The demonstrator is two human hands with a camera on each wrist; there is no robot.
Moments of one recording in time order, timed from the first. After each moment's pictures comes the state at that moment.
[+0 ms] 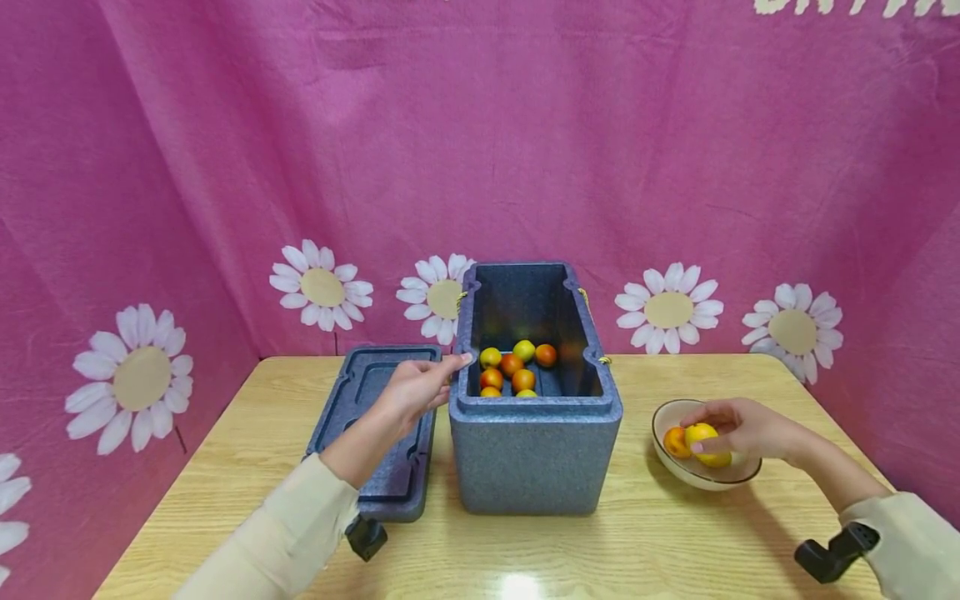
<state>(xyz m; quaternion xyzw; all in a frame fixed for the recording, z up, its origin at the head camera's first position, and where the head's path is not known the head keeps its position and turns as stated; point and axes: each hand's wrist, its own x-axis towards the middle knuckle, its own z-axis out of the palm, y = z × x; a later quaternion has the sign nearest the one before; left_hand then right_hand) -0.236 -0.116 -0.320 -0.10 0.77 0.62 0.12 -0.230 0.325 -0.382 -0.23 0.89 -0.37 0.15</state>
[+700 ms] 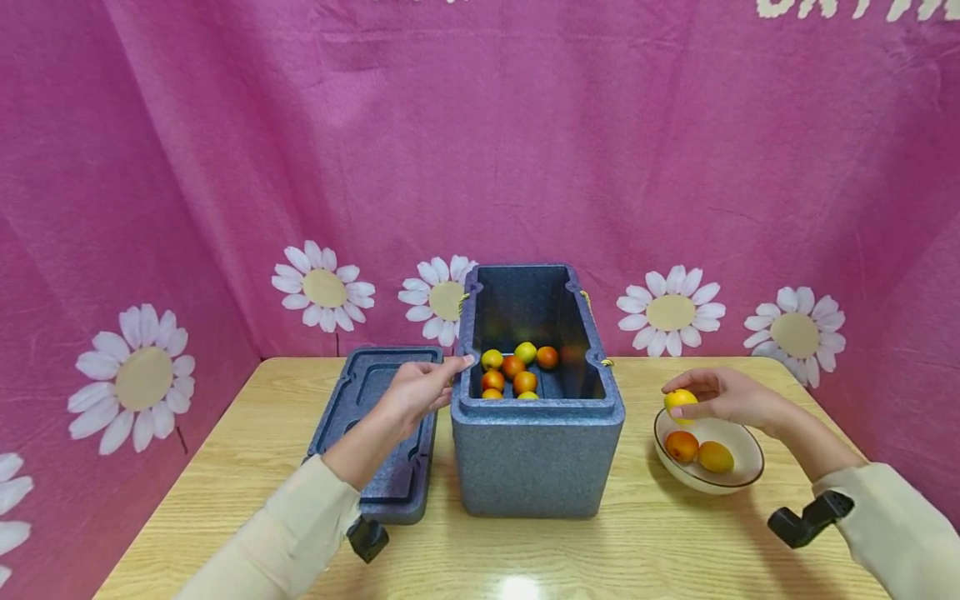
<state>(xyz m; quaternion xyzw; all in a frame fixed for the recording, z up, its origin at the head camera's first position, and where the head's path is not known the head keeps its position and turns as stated) -0.235 -0.117 -0.320 -0.09 0.77 0.63 0.12 -0.248 0.300 -0.348 -0.16 0.91 -0.36 0.13</state>
